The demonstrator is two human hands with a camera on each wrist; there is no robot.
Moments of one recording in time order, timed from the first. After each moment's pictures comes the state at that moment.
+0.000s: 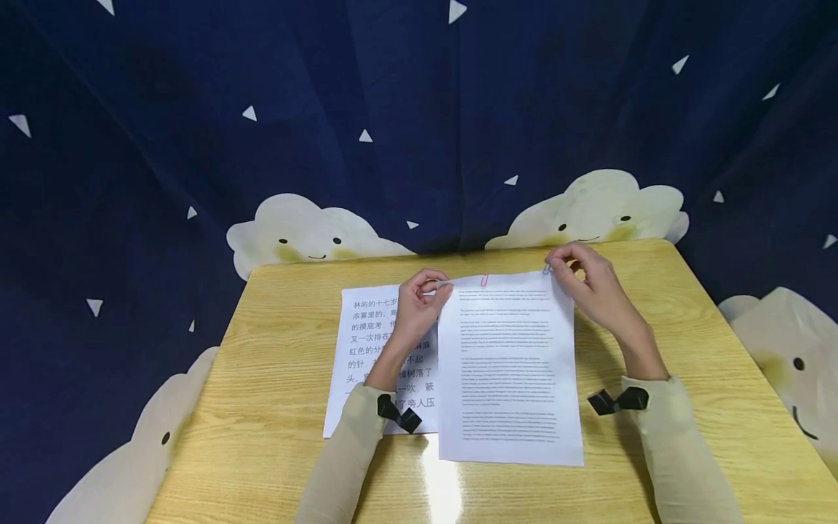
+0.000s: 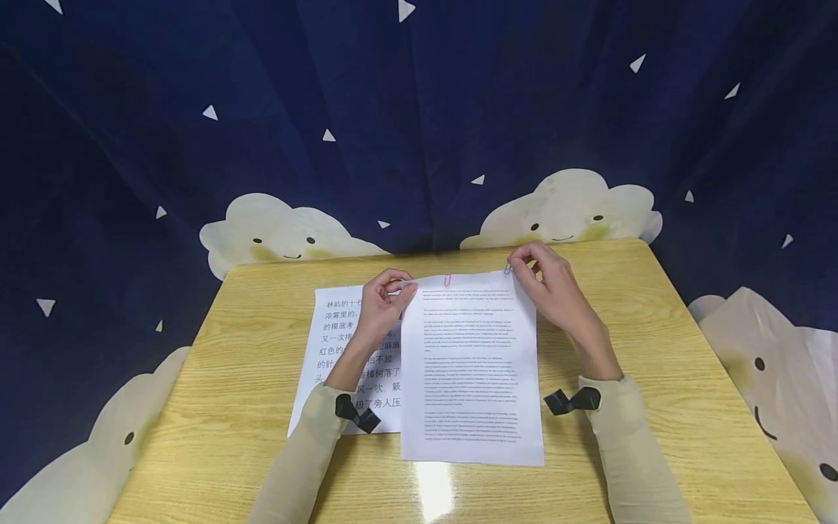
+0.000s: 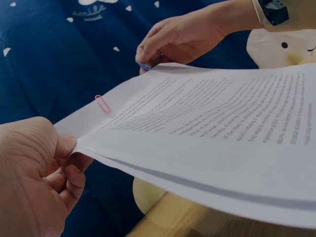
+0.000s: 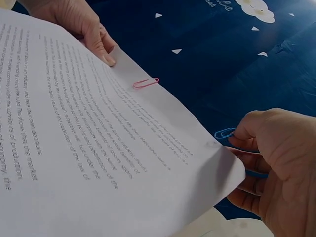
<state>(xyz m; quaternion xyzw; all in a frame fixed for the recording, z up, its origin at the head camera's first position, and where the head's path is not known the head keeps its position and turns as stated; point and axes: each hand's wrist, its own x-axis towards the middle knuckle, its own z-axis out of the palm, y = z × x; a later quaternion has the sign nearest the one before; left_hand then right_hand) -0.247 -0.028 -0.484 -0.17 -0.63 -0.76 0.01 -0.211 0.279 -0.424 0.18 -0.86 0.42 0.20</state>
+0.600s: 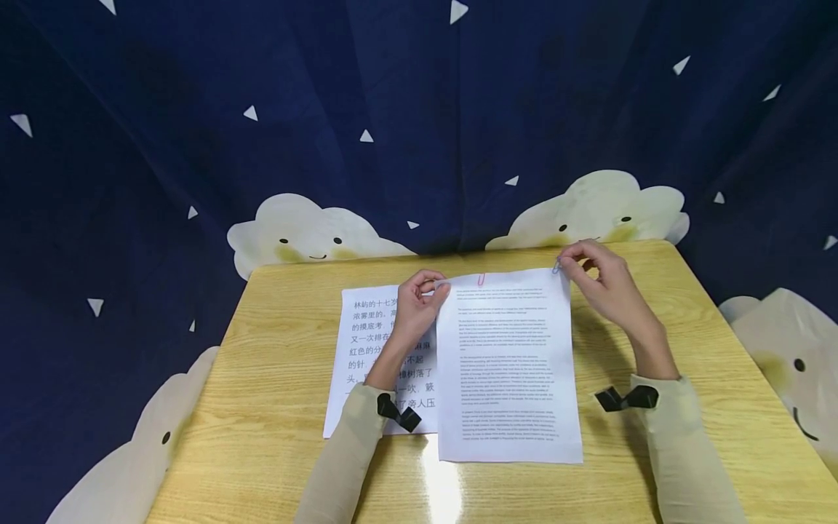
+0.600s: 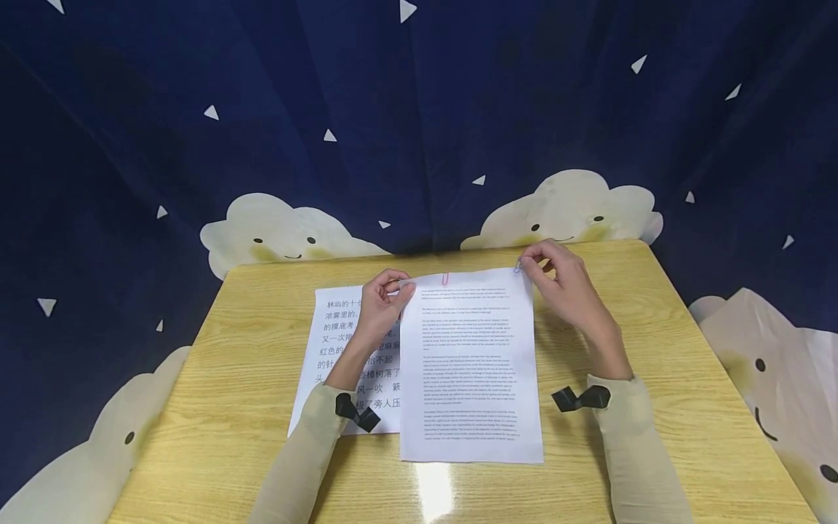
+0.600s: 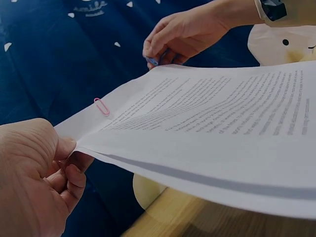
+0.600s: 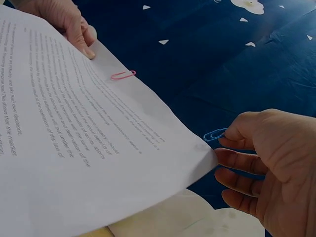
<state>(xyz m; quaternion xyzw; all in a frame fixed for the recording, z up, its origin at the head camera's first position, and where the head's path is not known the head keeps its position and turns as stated) -0.250 -0.031 -0.488 -0.15 -0.64 -0.75 0.01 -0.209 0.294 -0.420 0.16 -0.88 0.41 0.20</state>
